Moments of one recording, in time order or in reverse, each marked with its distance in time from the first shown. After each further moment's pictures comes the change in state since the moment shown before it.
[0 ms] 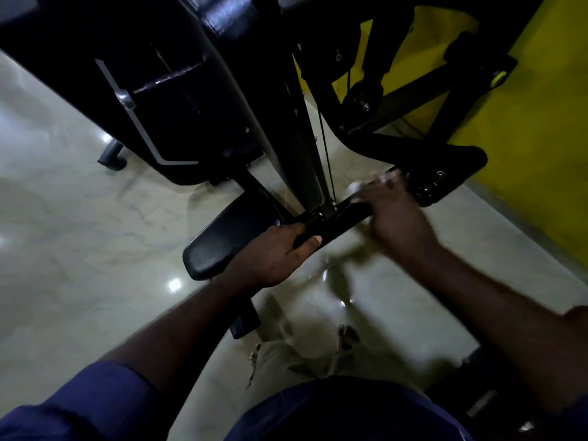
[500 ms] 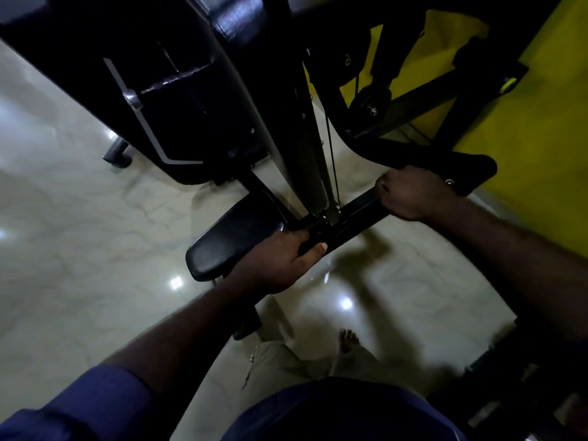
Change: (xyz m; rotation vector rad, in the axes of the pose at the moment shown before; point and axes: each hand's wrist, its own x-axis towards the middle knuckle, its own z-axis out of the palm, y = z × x) left_hand -0.002 0.006 -0.002 0.003 -0.023 -0.058; right_hand 0.072 0.038 -0.017 -0.540 -0.681 -0.122
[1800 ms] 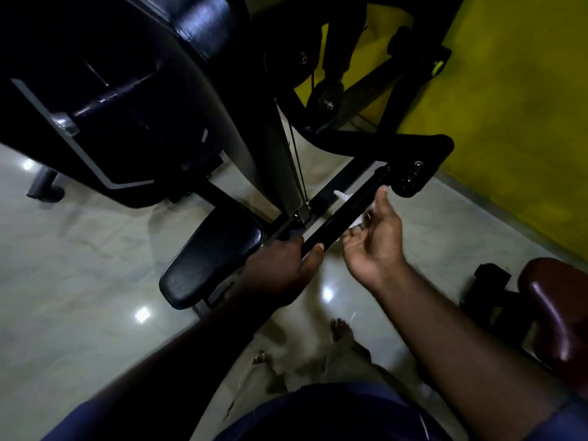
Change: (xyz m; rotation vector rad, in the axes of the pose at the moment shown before) left_hand 0.001 0.008 -0.004 0.232 -0.044 0.035; right_hand -0.040 -0.123 0.012 2.807 0.683 0.685
